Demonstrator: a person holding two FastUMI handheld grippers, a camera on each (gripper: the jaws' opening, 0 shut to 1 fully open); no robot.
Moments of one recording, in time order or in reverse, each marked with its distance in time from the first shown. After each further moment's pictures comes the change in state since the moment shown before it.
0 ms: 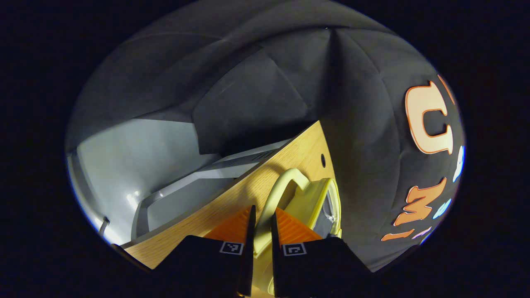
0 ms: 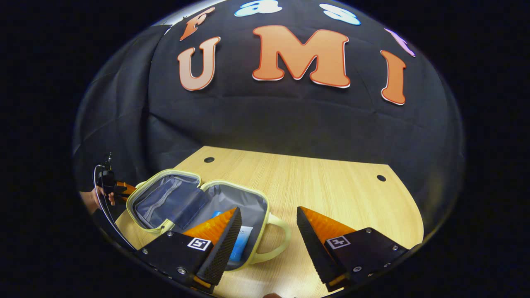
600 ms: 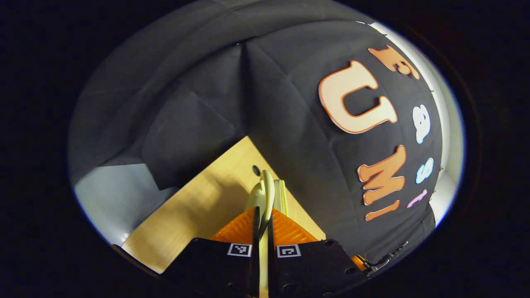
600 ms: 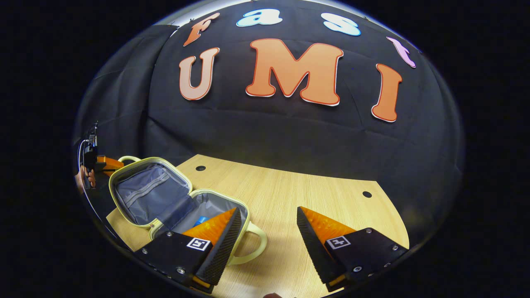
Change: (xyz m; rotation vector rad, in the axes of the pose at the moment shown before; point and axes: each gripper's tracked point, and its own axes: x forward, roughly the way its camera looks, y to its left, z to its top) left arm -0.118 -0.153 0.006 0.261 -0.129 -0.327; right arm -0.015 -0.031 0.024 -0.054 -0.078 -0.009
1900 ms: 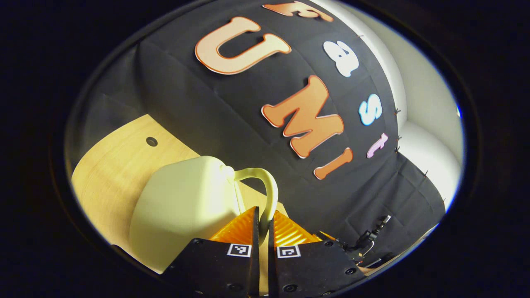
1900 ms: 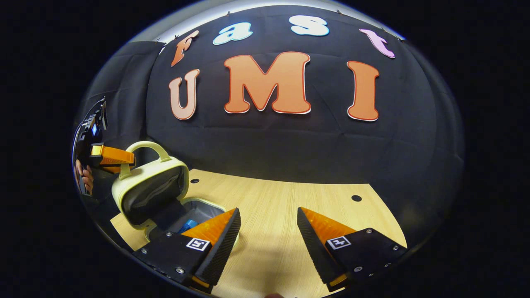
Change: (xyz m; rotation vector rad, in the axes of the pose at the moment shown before) left arm 0.027 -0.298 -0.202 0.268 0.198 -0.296; right arm -0.028 -0.095 -0.004 0.083 -0.088 0.012
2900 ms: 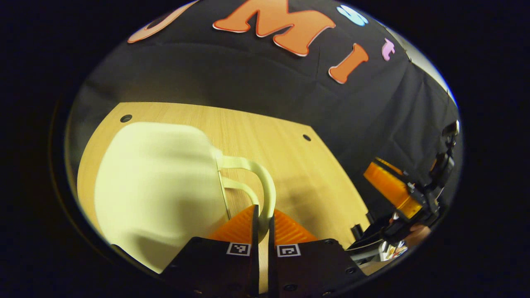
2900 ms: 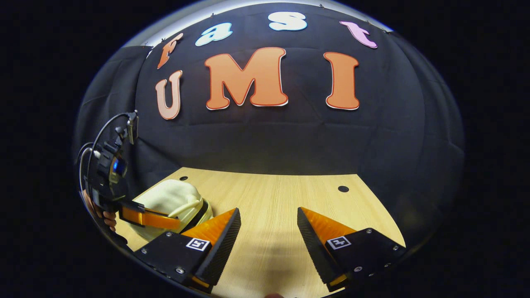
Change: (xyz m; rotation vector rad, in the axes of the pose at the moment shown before) left arm 0.122 0.003 -0.209 0.394 0.498 0.252; right arm -0.015 -0.052 -0.023 0.046 0.035 -0.057
